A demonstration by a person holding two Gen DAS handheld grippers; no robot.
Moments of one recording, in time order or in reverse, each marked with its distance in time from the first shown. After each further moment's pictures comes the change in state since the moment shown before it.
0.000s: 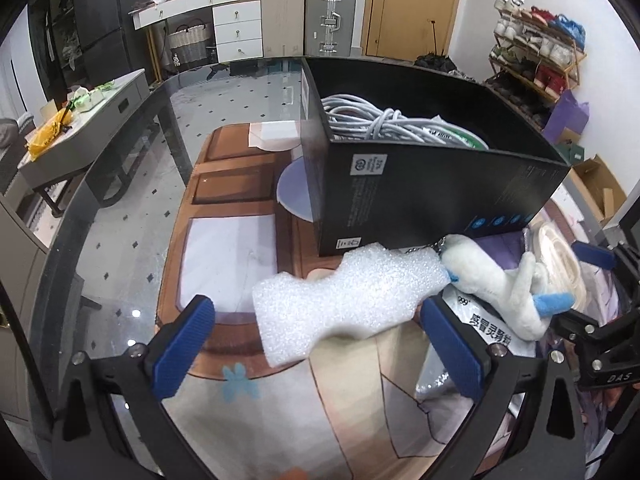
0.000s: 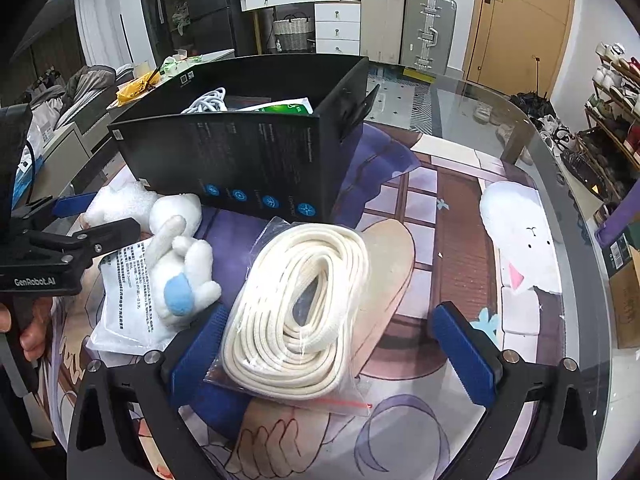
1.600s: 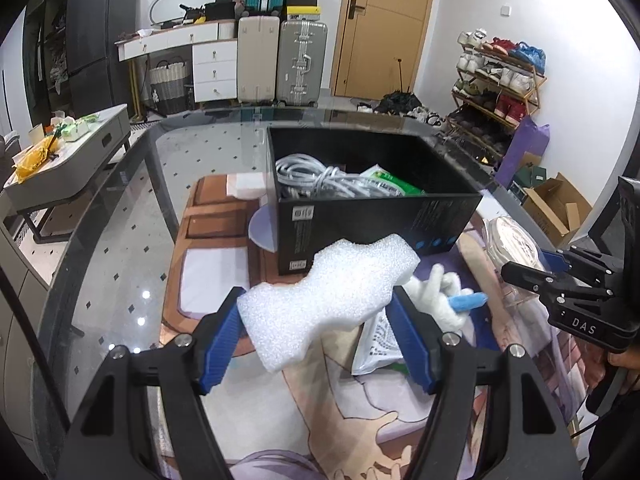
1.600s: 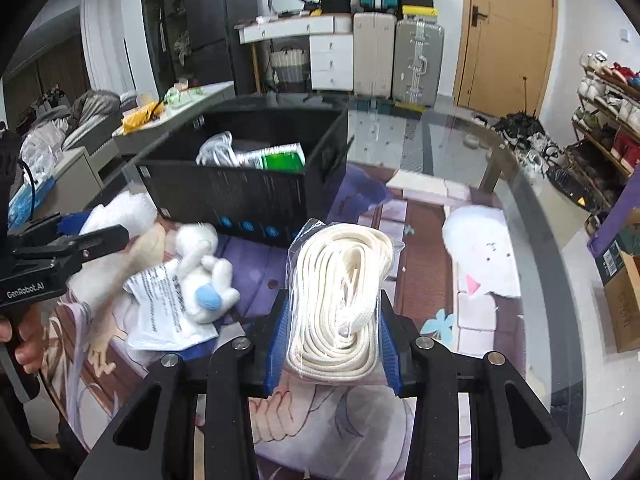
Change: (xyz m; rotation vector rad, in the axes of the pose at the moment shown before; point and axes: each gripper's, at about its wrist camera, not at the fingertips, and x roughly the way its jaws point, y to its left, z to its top) left arm -0.063 0.000 -0.009 0.016 -0.170 -0.132; right arm -0.065 -0.003 -0.011 0.034 -0.155 -0.001
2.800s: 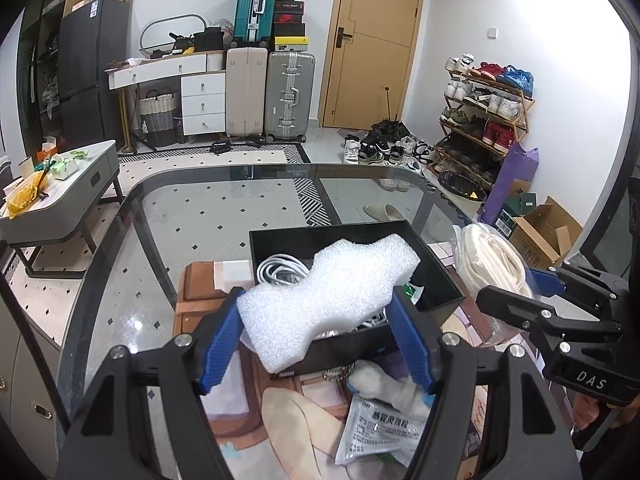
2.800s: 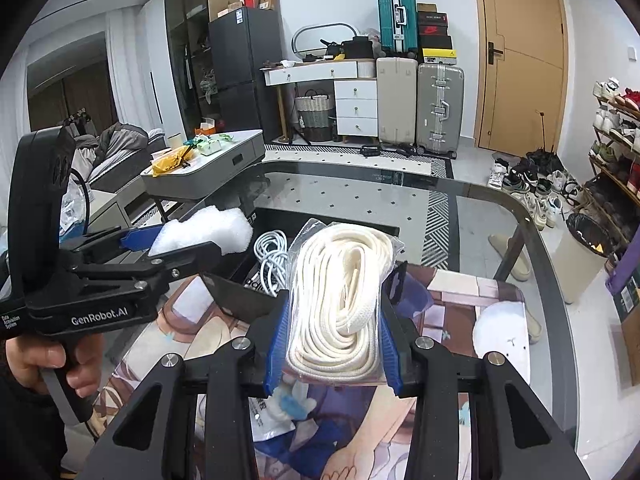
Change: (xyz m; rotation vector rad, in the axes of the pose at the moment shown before) left arm -0.001 -0.004 0.080 0.022 -0.090 -0.033; right arm -0.031 0.033 0.081 -0.028 -0.124 0.089
